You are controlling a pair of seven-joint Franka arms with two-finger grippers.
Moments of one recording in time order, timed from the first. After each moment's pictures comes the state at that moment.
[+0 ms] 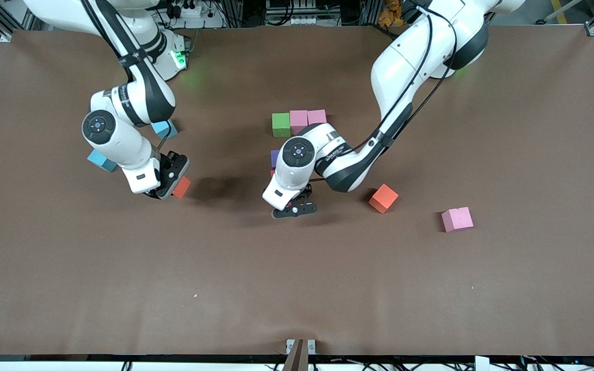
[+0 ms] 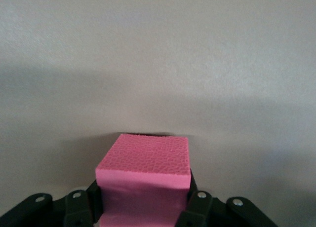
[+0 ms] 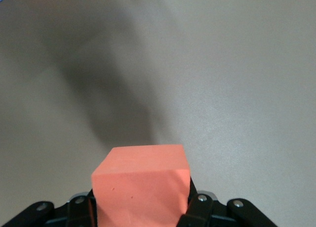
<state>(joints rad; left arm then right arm) -0.53 1.02 -0.40 -1.15 0.29 2.23 -1.07 0.01 0.20 0.25 -2.23 0.02 2.45 -0.84</state>
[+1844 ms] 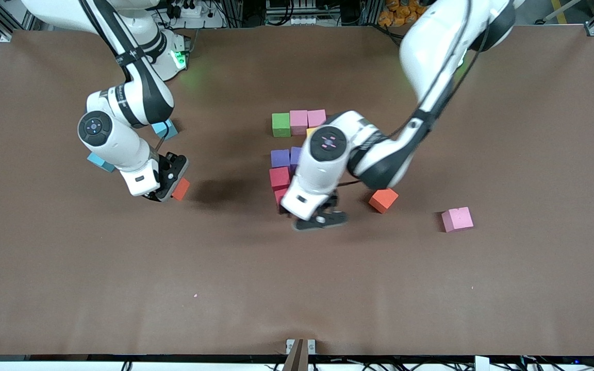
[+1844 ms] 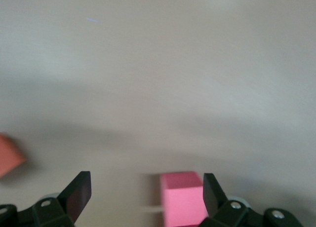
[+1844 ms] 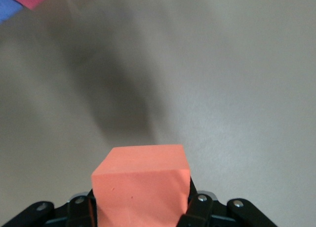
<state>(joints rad) -0.41 0.81 -0.36 -1.11 0.26 1.99 -1.02 0.01 0.21 0.28 -2.13 0.02 2.35 -0.87</state>
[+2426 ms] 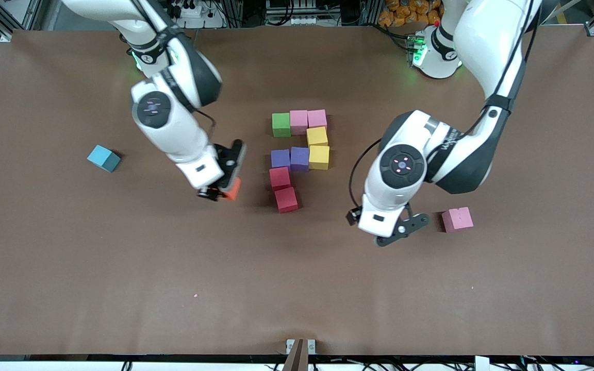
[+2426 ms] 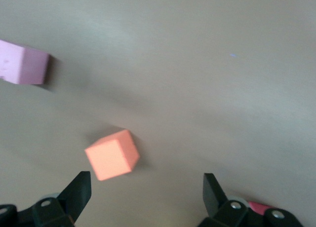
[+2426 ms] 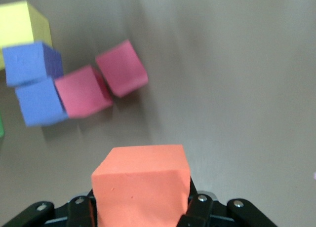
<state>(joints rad) -0.22 0.66 -0.36 -1.25 0.26 1.78 -1.07 0.39 0.35 0.18 -1.81 0.02 2.30 -0.80</state>
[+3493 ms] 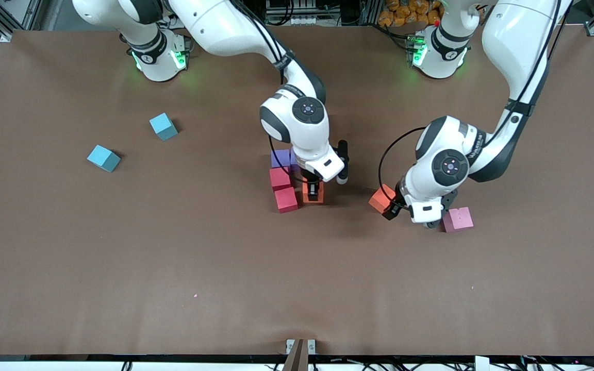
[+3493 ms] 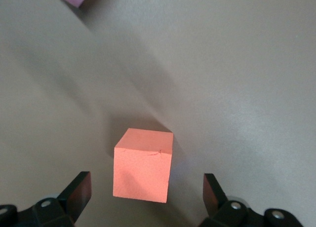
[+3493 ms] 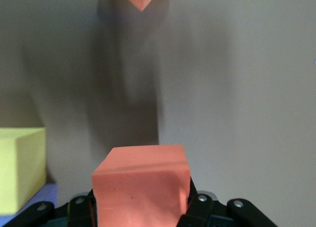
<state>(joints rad) -0.04 0.50 -0.39 -1.83 0.13 2.24 -1.40 0.97 0.86 -0.18 -1.30 0.05 2.35 -0.70</state>
